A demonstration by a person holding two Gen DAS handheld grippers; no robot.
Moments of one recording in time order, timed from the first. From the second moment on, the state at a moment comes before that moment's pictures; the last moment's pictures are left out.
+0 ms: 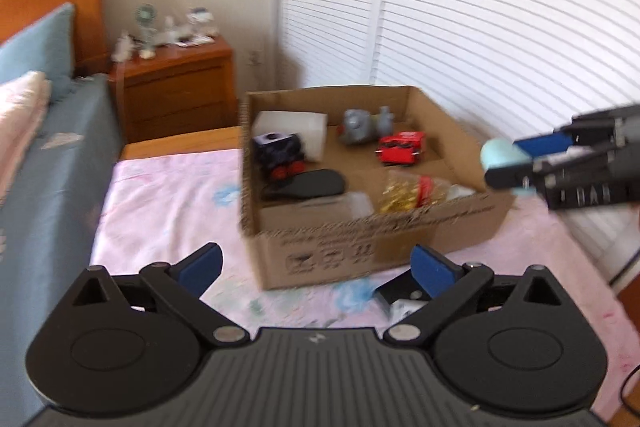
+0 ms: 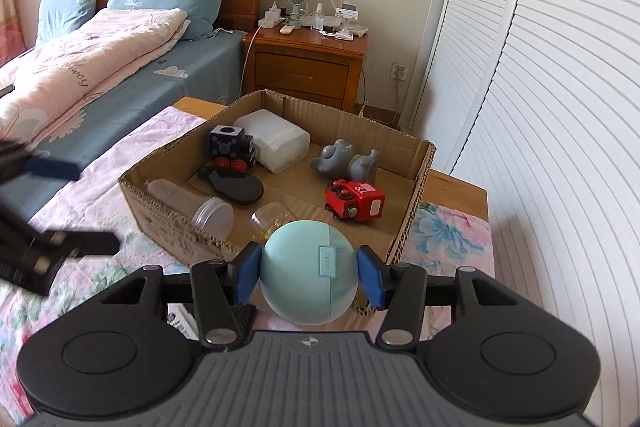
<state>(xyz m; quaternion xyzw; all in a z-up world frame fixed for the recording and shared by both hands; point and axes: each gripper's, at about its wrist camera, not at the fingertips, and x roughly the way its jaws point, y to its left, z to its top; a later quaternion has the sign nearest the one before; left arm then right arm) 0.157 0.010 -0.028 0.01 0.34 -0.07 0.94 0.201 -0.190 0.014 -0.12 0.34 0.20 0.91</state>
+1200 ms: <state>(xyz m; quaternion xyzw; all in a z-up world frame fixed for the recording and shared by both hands) 0.115 0.004 -0.028 0.02 0.37 -0.06 0.93 0.219 -0.188 0.012 -0.06 0.38 0.12 0.92</state>
